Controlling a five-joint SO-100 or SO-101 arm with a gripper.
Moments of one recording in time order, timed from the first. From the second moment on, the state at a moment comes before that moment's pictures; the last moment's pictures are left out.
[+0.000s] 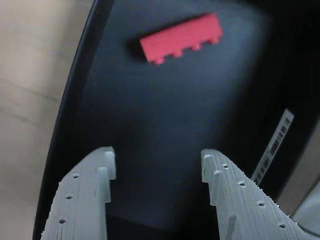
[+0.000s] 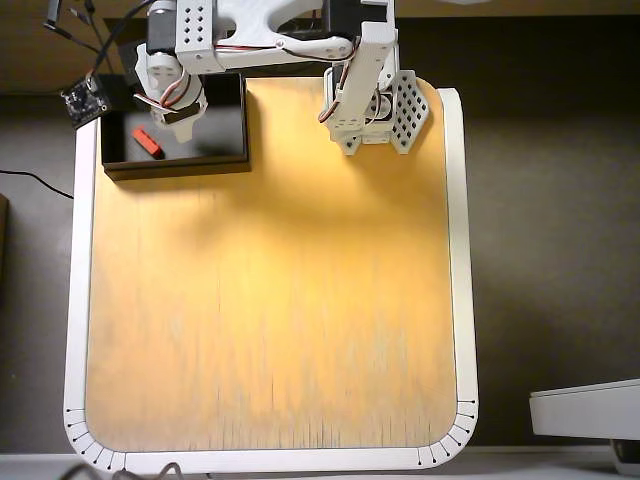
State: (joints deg) arm 89.8 93.1 97.5 73.0 202.9
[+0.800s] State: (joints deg) arm 81.3 105.6 97.5 78.4 189.0
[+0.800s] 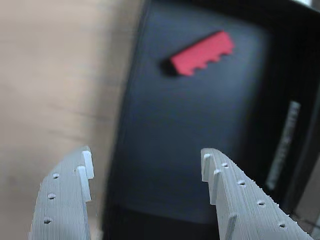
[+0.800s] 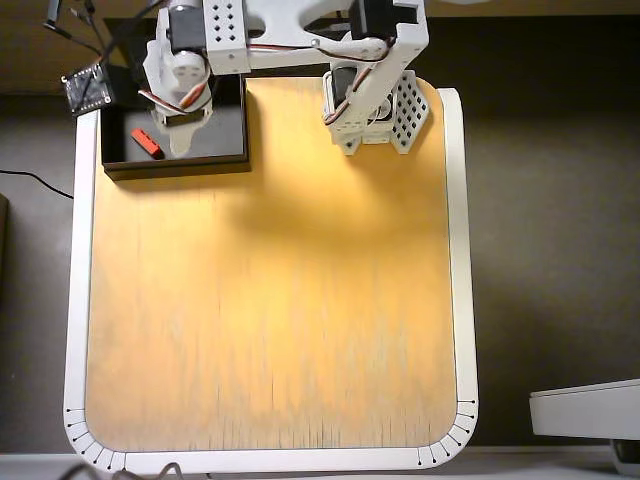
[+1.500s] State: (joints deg) arm 30.2 118.1 97.5 78.4 164.5
